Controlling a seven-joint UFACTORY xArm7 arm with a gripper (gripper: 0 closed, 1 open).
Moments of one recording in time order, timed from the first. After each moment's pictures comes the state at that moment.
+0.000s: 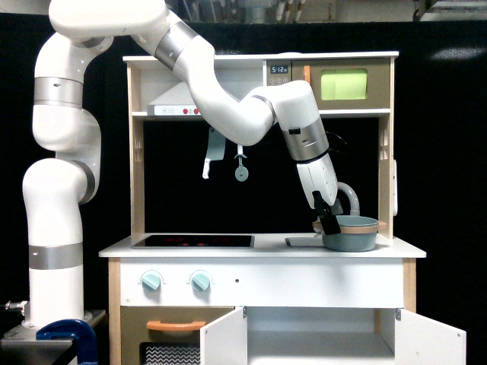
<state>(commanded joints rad) -0.02 0.08 0.07 0.96 0.73 0.59 -0.17</state>
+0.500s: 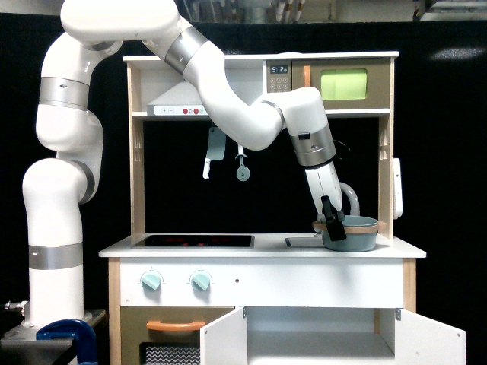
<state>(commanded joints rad) -0.01 0.15 0.08 1.03 0.65 0.63 -0.27</state>
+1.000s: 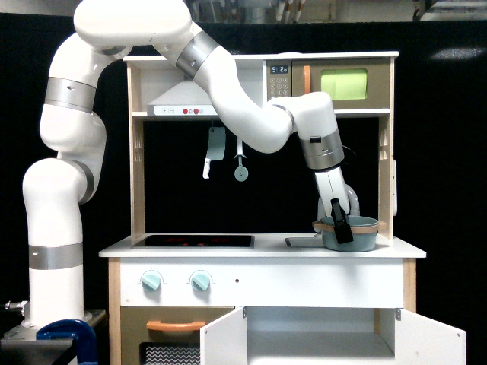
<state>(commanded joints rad) 0.00 0.21 0.09 1.09 0.61 0.64 -0.24</state>
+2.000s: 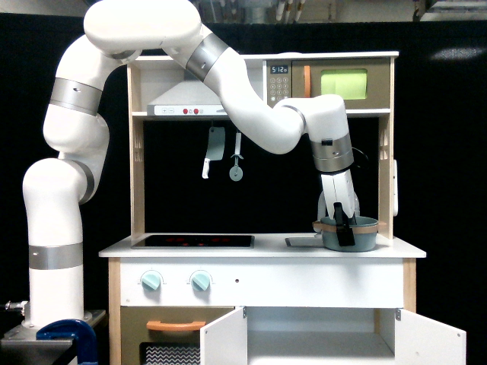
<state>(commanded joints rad) 0.00 0.26 0.08 1.16 0.61 0.70 -0.08</state>
